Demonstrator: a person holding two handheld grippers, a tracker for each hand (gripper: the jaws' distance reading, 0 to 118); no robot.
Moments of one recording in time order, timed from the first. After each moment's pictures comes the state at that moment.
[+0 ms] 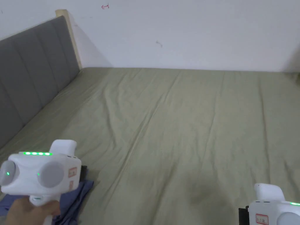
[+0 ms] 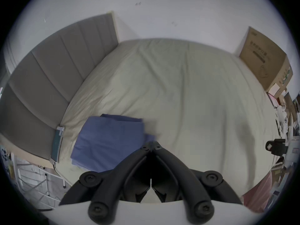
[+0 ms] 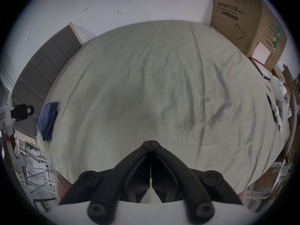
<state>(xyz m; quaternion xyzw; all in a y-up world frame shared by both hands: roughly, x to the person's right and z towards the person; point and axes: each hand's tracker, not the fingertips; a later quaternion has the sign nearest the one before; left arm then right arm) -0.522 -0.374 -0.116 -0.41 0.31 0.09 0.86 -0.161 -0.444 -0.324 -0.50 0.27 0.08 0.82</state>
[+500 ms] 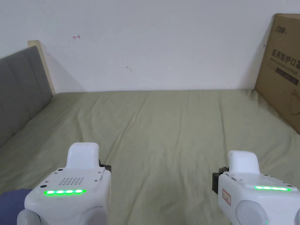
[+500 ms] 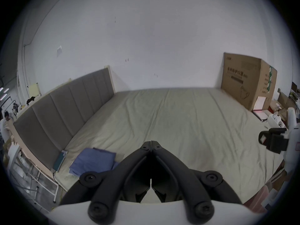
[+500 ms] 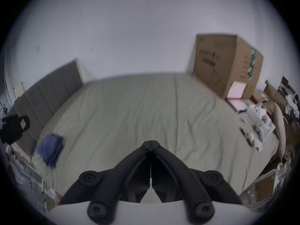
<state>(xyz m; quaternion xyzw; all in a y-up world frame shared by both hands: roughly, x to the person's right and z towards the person) -0.359 -0.309 -0.125 -0.21 0.32 0.01 0.92 -0.131 -0.339 -0.278 -0.25 0.23 0.03 0.94</state>
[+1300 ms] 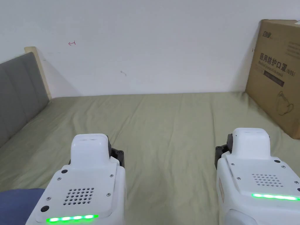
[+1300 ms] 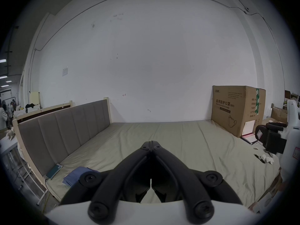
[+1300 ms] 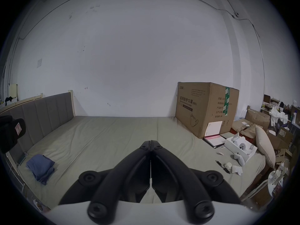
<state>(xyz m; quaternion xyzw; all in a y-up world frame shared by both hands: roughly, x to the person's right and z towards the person) -0.282 -0.285 -0.100 -0.06 0.31 -0.01 0.95 -0.101 -0.294 -0.231 -0.08 0.18 0.04 0.98</state>
